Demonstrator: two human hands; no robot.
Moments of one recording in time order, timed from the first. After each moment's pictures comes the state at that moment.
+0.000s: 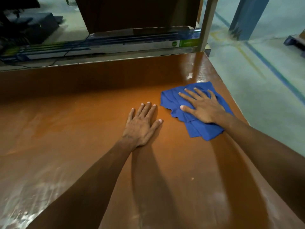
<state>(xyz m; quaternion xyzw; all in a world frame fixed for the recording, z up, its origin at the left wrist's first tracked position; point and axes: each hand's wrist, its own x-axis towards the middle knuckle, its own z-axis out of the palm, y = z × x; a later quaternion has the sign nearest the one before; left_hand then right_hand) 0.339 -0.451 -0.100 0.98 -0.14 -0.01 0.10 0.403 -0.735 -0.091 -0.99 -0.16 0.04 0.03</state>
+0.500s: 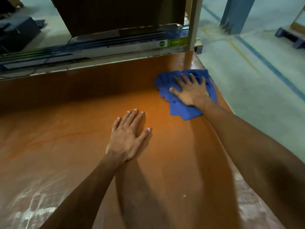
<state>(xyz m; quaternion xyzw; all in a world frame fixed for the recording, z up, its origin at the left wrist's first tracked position) 0.338 -0.452 -0.100 0.98 -0.13 0.02 0.12 0.482 -0.733 -0.086 -1.00 -0.04 0.02 0.06</state>
